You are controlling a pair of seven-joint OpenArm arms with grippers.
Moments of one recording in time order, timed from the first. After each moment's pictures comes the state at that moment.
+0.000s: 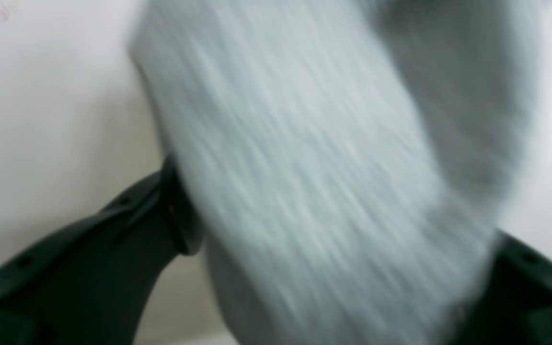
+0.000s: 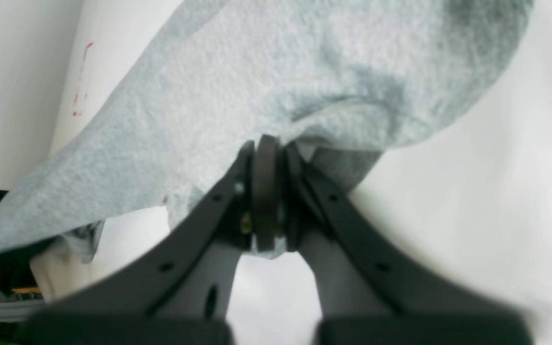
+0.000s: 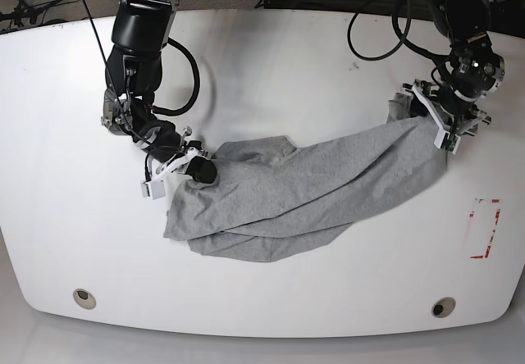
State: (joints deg) left arm 8.0 -8.2 -29.0 100.1 -4.1 -42.8 46.2; right arm 9.6 3.3 16.6 70.3 41.3 30.4 -48.5
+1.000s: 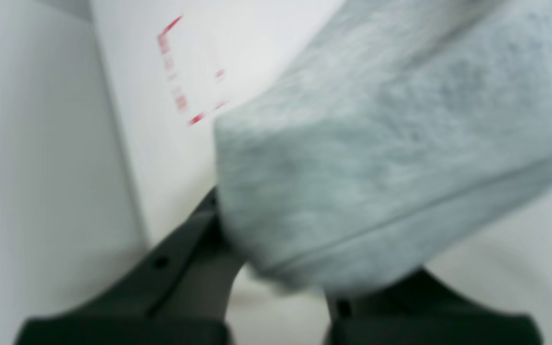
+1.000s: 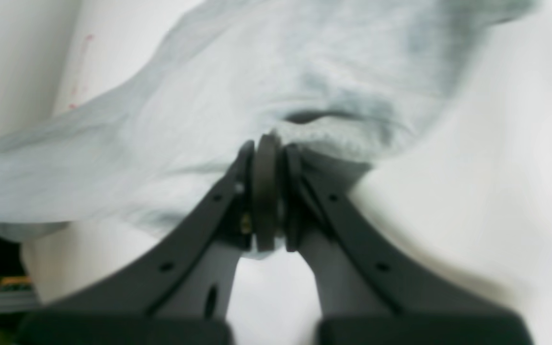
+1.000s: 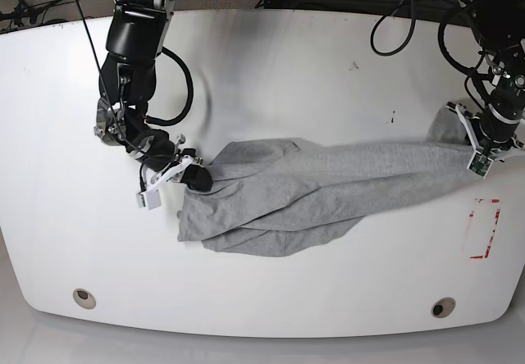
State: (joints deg) left arm 7.3 -22.2 -27.0 110.7 0.5 -43.3 46.5; right arm 12.2 5.2 16.5 70.6 41.4 30.4 -50.9
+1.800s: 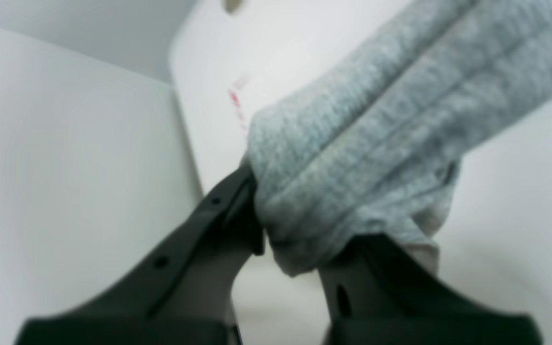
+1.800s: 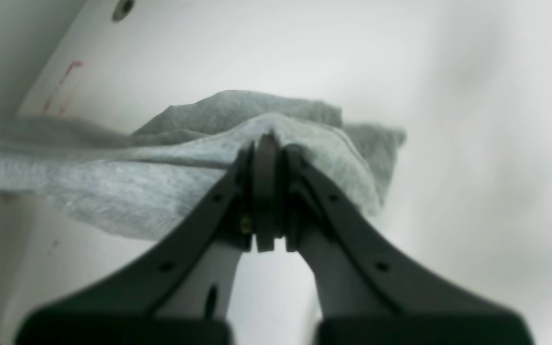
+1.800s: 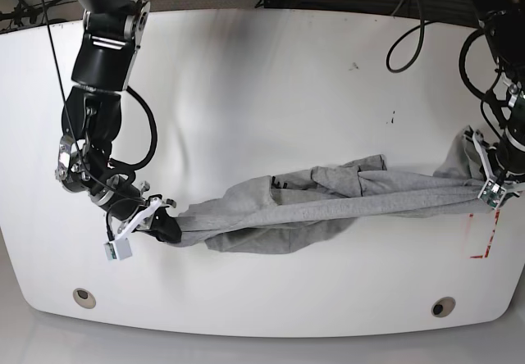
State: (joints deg) left arm -2.0 -27.4 -24.6 112.7 -0.1 -43.9 46.2; right arm 22.4 13.8 12.3 75.7 42.0 31.1 -53.3
